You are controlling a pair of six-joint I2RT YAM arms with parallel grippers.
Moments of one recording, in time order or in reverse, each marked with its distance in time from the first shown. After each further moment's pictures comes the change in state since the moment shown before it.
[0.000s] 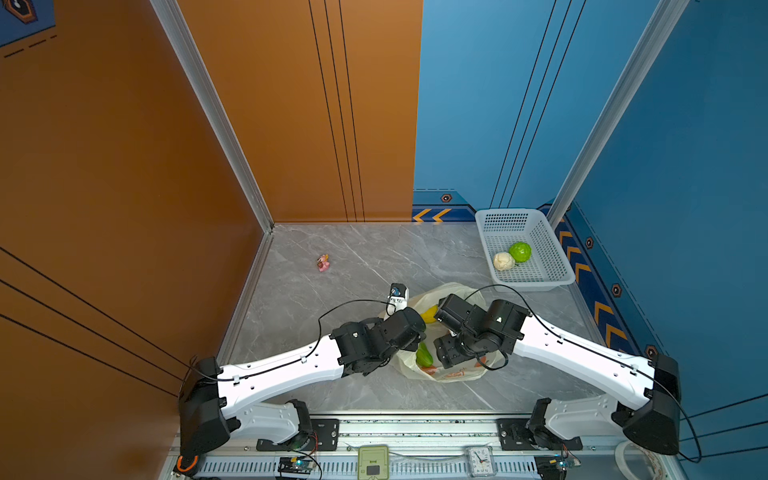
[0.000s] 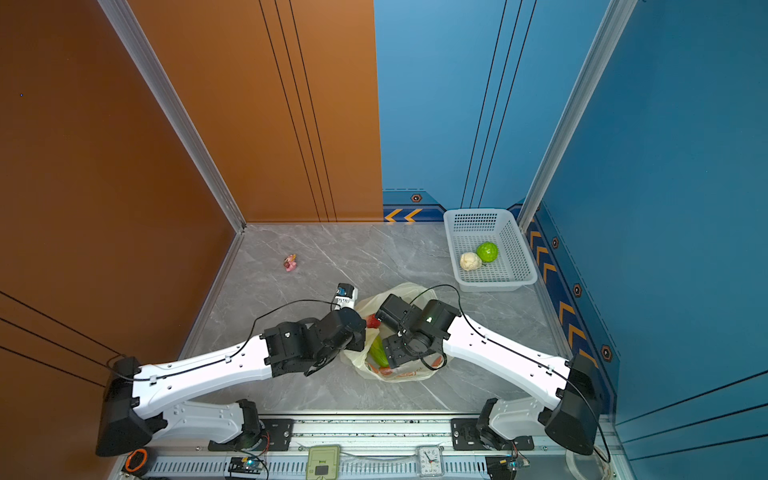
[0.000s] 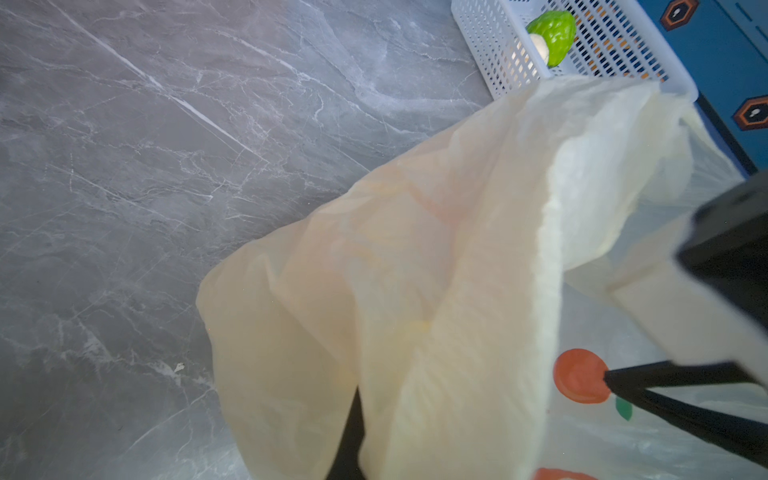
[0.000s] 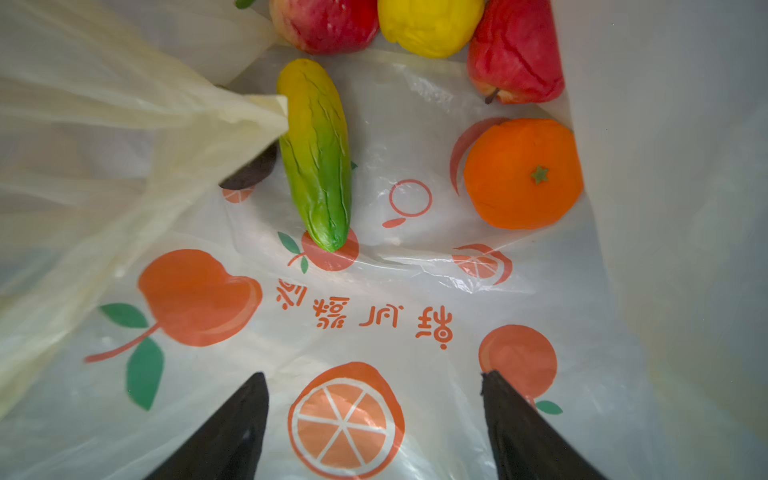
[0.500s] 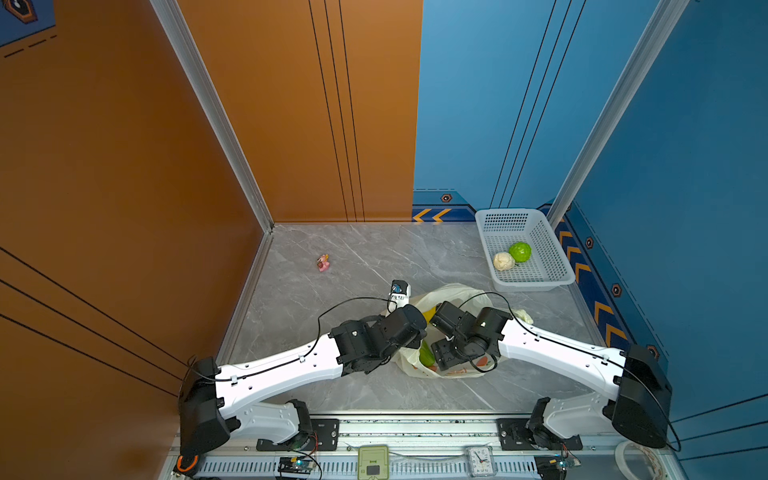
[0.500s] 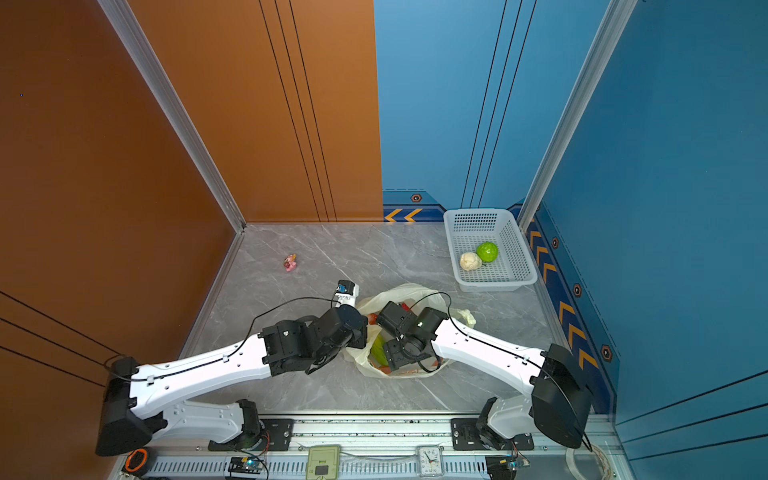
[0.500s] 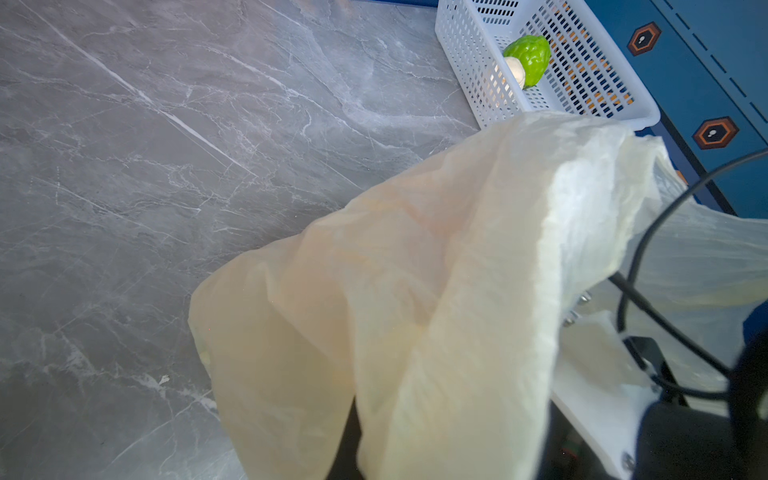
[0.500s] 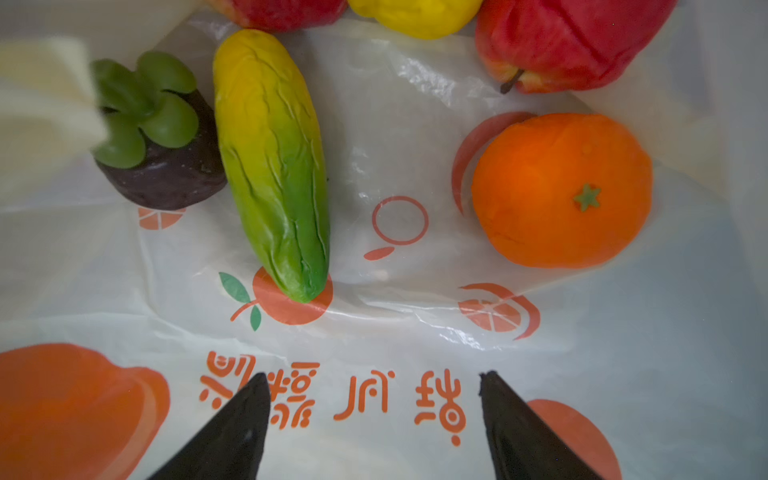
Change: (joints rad) left arm -0.014 0.000 0.013 0.007 0.003 0.000; right arm -0.061 0.074 -0.147 0.229 -0.012 -0.018
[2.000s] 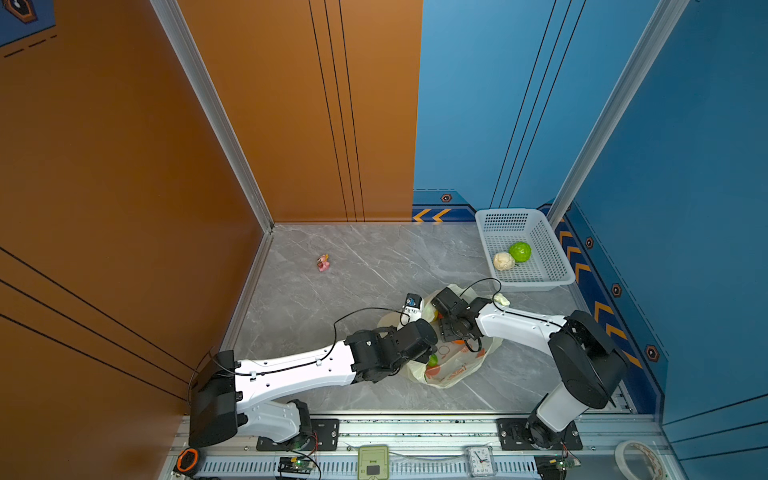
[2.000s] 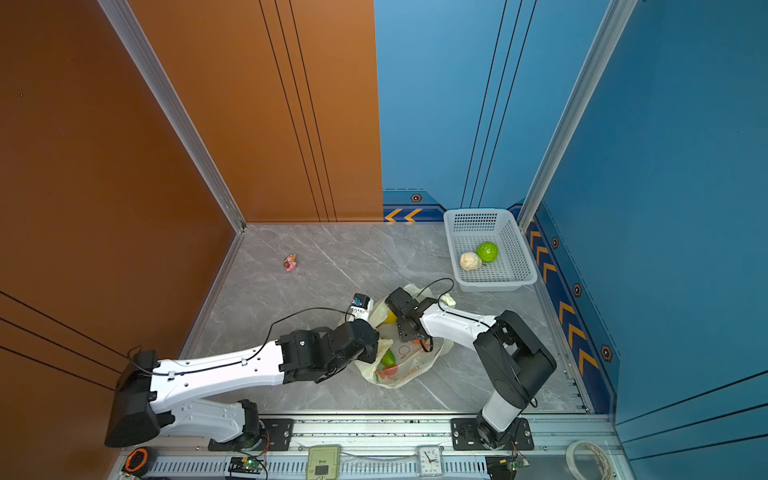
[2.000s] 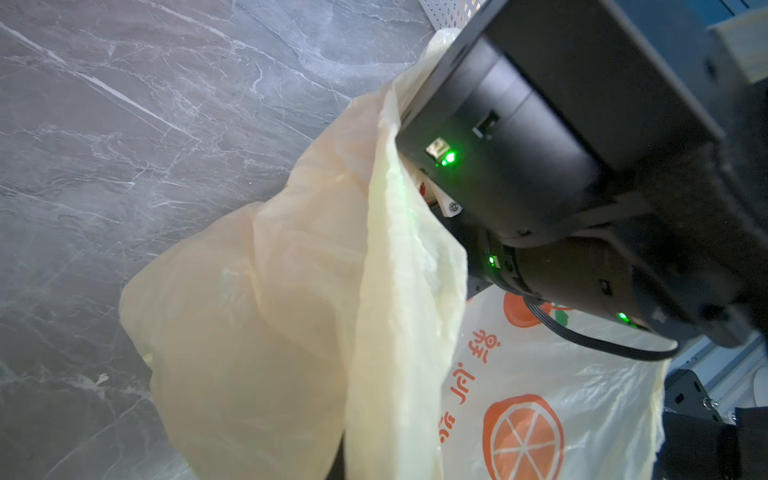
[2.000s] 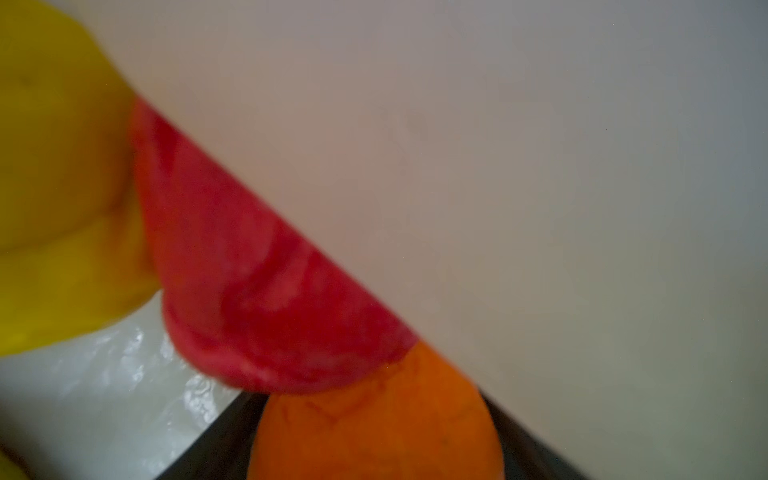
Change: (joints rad) left arm -0.069 0.064 -0.058 0.086 0.030 0.008; right arm -0.205 0.256 -0.058 0.309 0.251 -0.050
